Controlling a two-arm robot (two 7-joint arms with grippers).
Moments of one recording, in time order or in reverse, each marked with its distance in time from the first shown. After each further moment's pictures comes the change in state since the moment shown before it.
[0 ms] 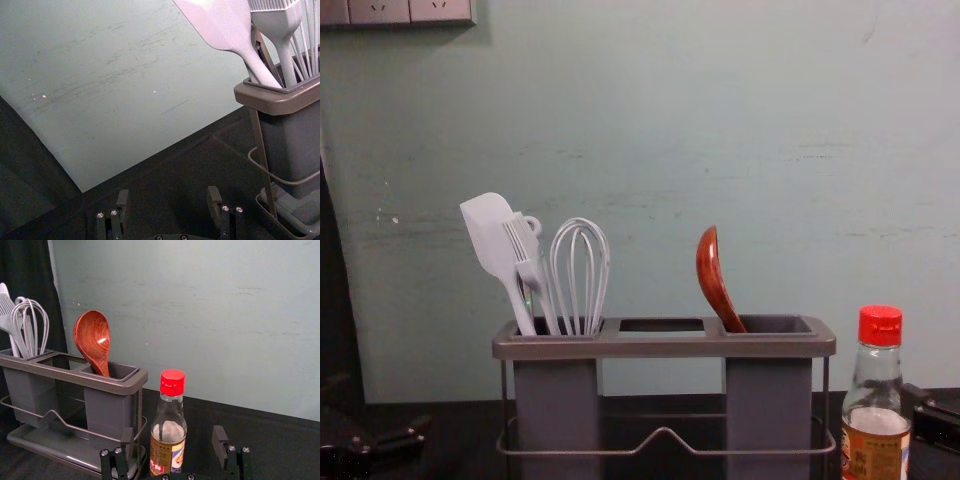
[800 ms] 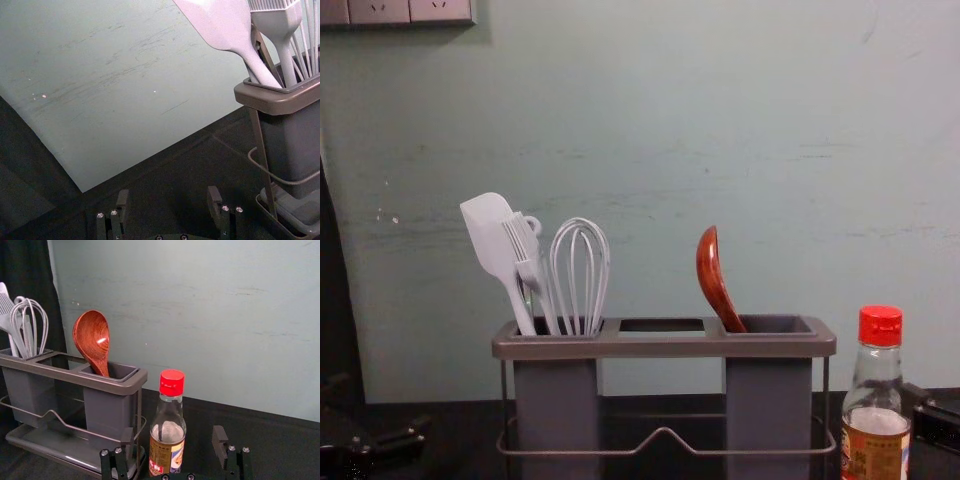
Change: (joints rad) left arm 0.000 0.000 0.000 0.000 0.000 0.000 0.000; right arm 0.001 0.002 -0.002 0.001 -0.003 -0.001 -0.005
